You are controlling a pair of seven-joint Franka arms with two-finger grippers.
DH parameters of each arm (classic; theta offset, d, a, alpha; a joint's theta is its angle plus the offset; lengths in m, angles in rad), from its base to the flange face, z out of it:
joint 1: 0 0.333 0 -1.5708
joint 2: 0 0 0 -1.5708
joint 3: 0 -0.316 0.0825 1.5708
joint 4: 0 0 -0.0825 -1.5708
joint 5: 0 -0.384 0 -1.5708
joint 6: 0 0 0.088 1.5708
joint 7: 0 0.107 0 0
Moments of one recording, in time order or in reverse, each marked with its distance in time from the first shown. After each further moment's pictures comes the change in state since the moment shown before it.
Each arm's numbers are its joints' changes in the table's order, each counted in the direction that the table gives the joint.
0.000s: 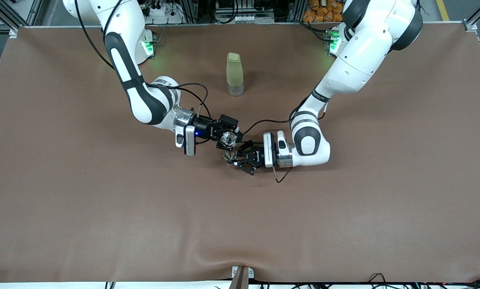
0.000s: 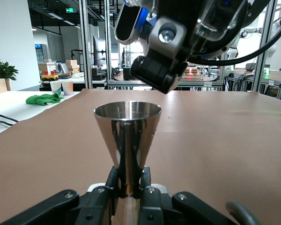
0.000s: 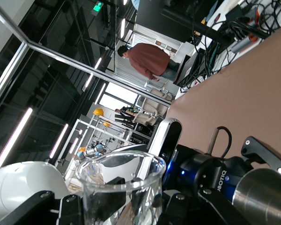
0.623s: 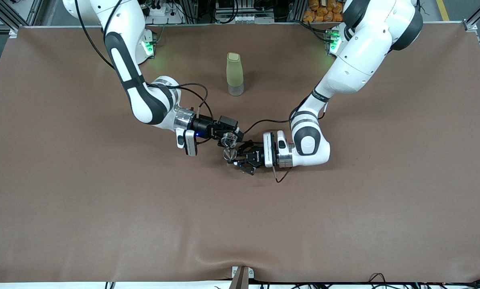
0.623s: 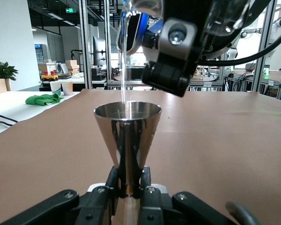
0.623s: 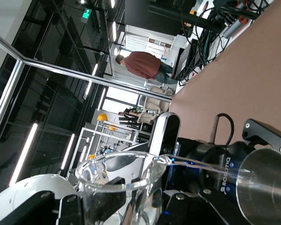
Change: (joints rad) left arm 0.000 -0.001 0.001 0.000 0.000 0.000 0.000; right arm 0.001 0.000 -0.003 -0.001 0.000 -0.001 0.141
